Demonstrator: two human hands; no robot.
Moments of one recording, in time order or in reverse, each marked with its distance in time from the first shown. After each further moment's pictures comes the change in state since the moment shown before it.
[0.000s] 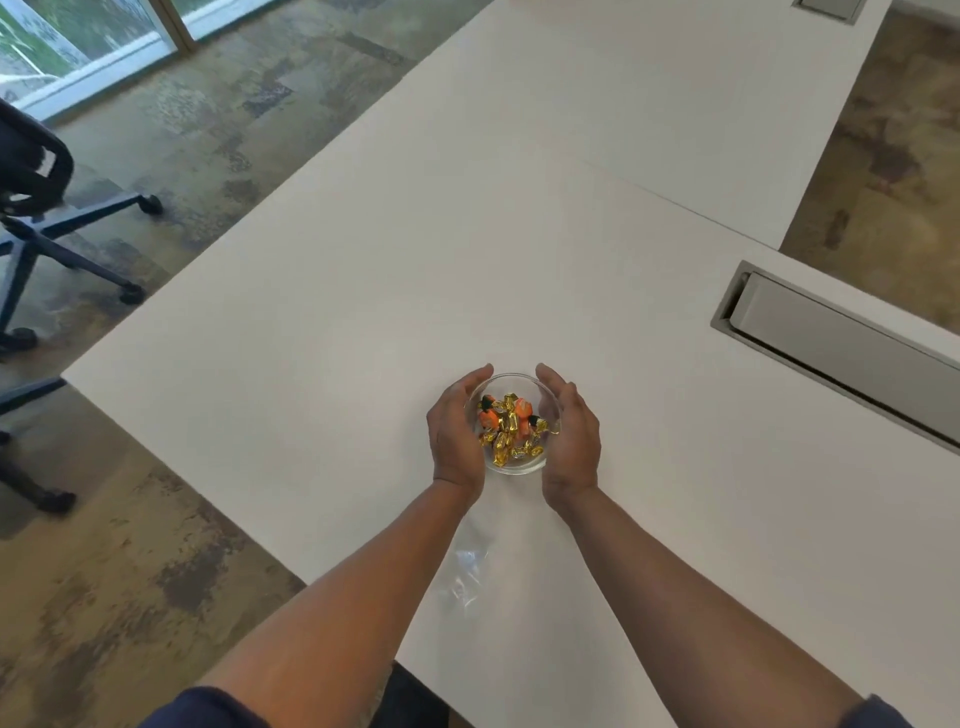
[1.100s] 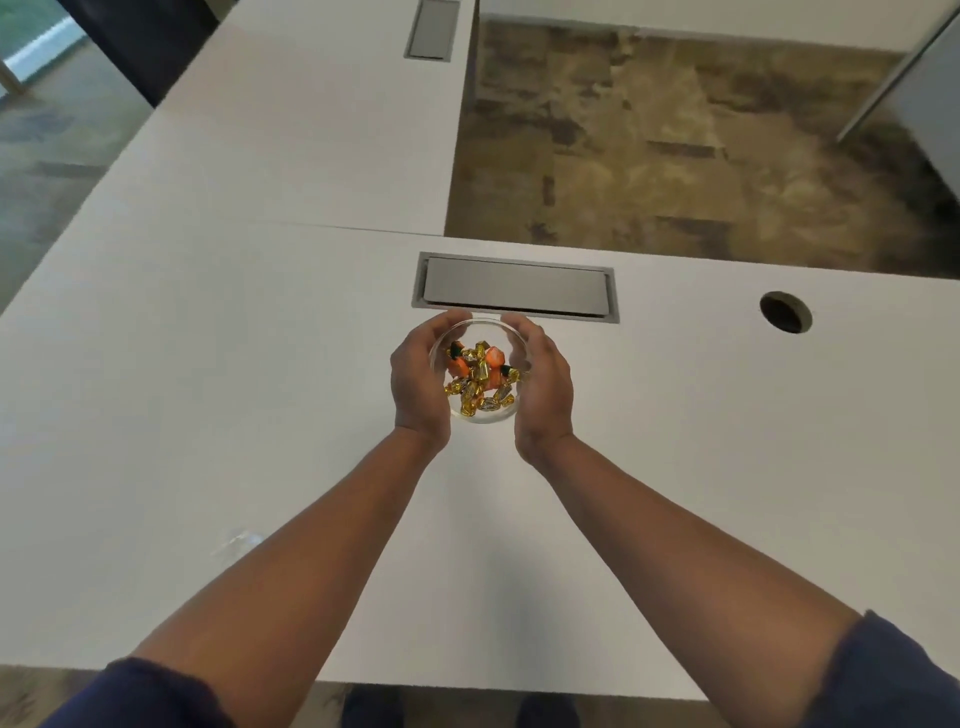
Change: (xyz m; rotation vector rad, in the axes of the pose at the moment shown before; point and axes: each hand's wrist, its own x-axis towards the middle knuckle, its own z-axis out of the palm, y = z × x) left_hand -0.196 0.038 0.215 0.206 -0.597 0.201; right_hand -0.135 -0.171 -0.225 0.144 0.390 -0.253
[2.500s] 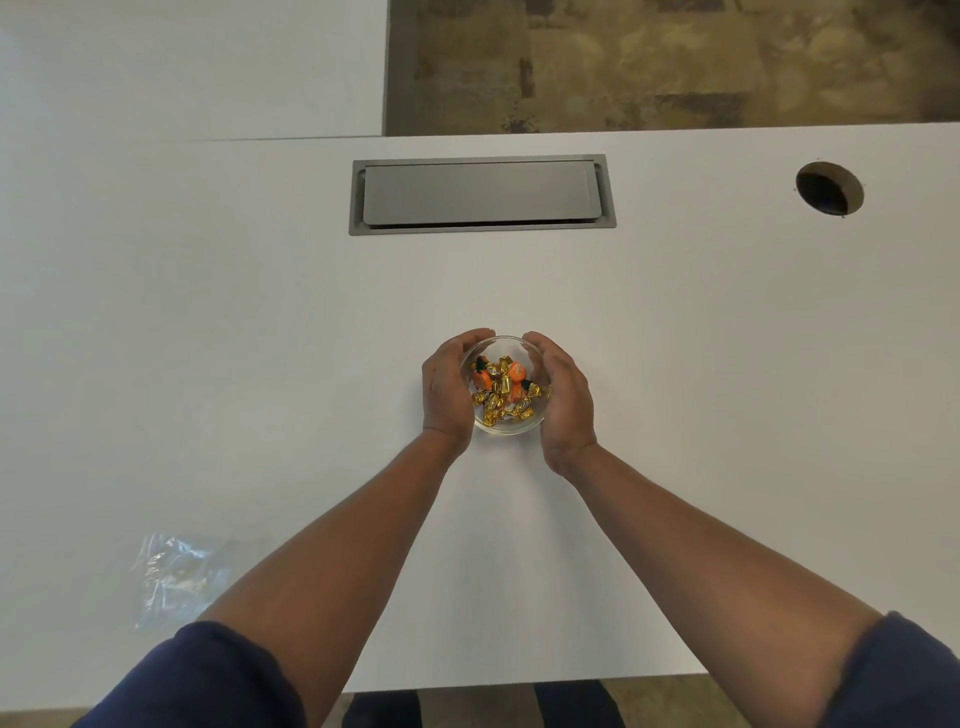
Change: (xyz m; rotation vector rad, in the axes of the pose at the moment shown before) left_hand -0.001 -0.173 0.042 0.072 -0.101 -0.255; right_hand 0.043 0.141 -0.105 0.085 0.122 0.194
